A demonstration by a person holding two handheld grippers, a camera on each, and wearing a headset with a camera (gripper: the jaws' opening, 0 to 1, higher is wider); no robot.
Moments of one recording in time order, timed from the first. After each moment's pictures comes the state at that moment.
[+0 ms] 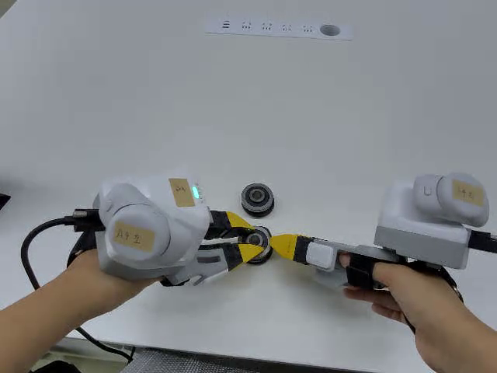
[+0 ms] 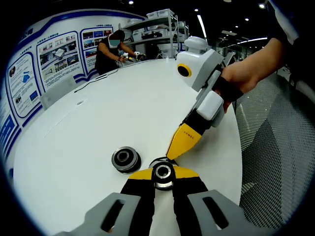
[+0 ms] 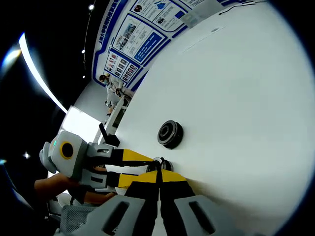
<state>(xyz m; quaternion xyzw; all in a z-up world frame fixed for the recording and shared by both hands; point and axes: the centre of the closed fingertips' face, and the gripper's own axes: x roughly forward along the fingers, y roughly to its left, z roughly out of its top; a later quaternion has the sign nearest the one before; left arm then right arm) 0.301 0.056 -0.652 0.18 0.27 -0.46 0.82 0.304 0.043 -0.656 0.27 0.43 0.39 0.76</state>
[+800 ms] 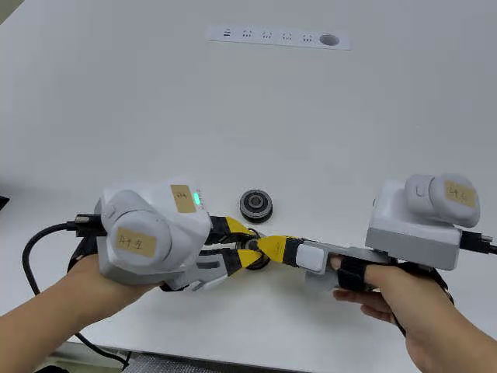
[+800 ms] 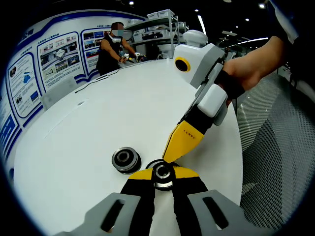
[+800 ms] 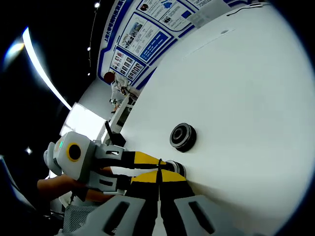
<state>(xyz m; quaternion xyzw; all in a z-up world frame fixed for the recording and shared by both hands) 0.301 0.056 -0.653 0.18 0.26 -0.46 0.83 0.301 0.054 -0.643 0.26 0.43 0.42 0.76</state>
